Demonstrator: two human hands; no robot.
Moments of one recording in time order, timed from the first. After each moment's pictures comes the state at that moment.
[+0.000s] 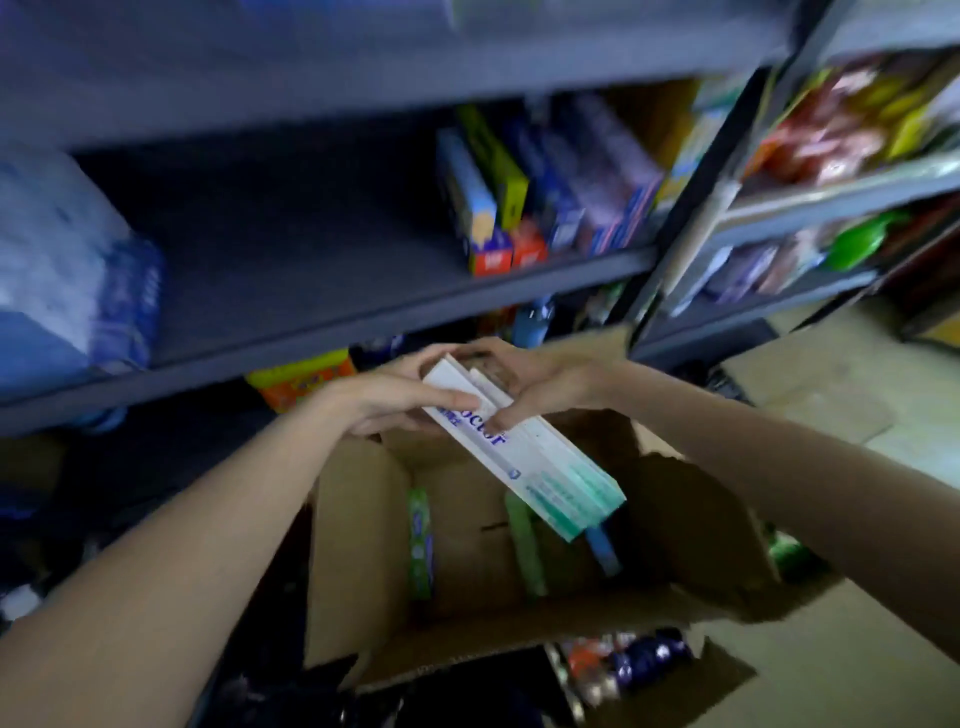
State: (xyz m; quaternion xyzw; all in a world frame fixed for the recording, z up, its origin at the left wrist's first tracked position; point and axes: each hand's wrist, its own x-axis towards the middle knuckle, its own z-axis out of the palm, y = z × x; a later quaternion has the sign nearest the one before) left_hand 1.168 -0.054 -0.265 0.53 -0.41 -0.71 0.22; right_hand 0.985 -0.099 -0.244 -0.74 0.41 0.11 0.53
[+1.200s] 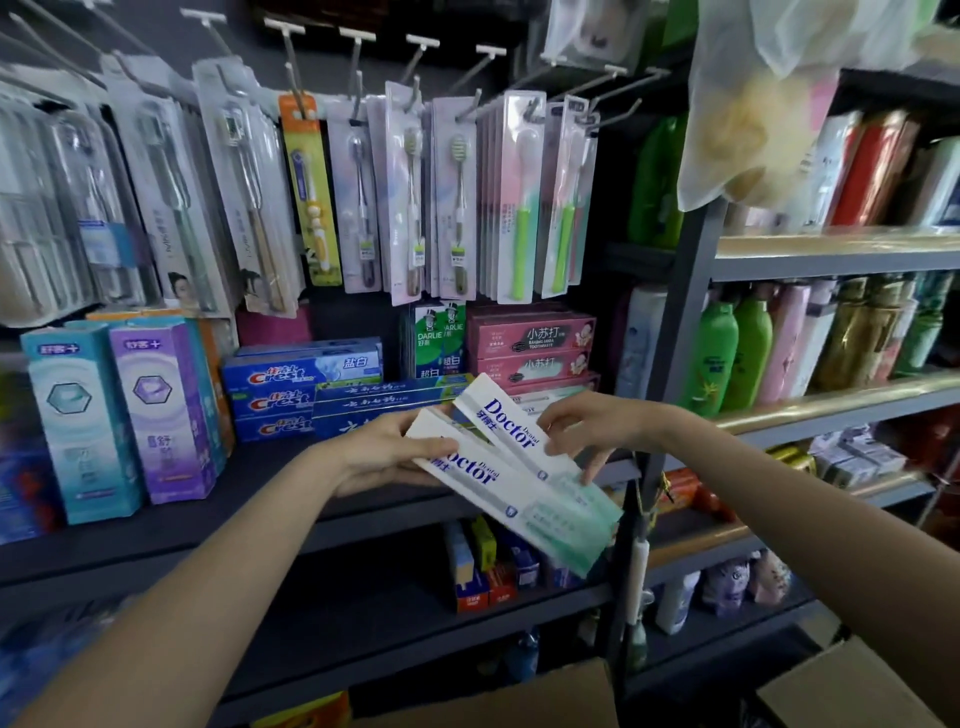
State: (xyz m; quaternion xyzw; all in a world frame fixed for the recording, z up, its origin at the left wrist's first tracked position) left_hand 1.168 -0.125 0.032 0.50 -0.54 -0.57 0.38; right_hand 0.911 -0.208 0.056 -0.80 0.43 -0.06 0.41
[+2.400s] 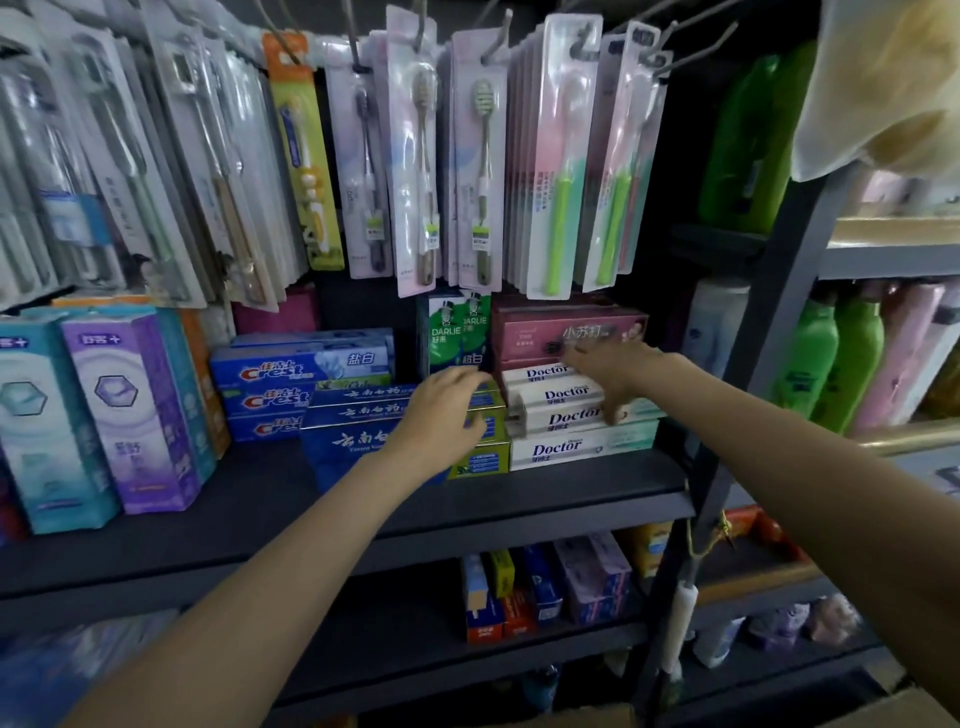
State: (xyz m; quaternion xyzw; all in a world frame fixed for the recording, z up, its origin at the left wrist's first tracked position) left_hand 1.138 -0.213 0.025 0.64 -0.73 -0.01 0.25; right_hand 0.948 -0.335 0.074 -0.87 0.44 0.17 -0.14
